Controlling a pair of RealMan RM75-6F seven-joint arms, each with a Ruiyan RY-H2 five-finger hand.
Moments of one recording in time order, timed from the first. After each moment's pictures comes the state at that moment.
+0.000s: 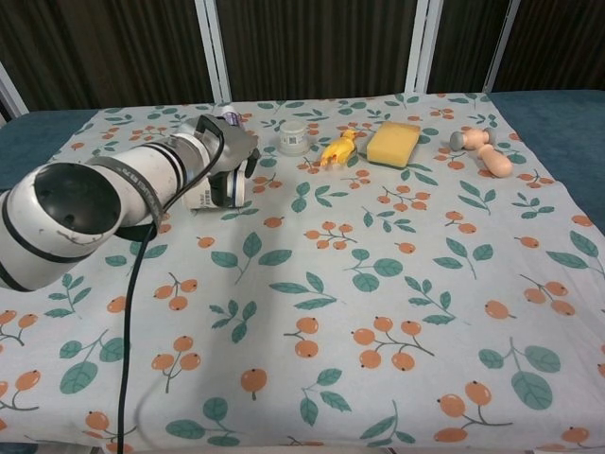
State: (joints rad) left arm -1.19 -1.82 -0.20 -1.11 0.44 0.95 1.07; right arm 0.09 -1.21 0.10 -1.39 -1.33 1.33 0.01
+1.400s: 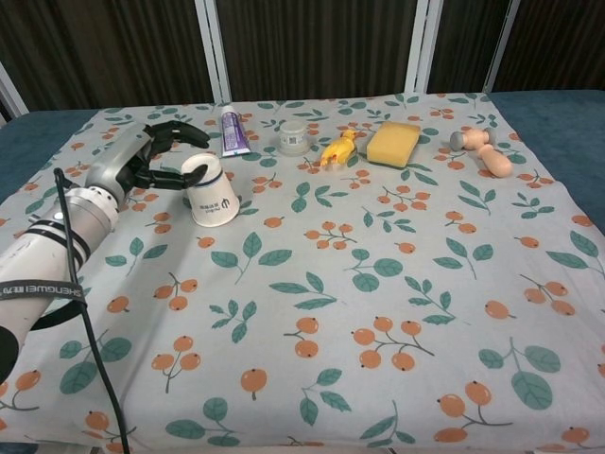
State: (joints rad) left arm -0.75 -2.00 -0.28 -0.71 1.27 1.10 -0.72; right arm 0.11 -1.23 0.08 -1.44 -1.32 1.30 -0.09
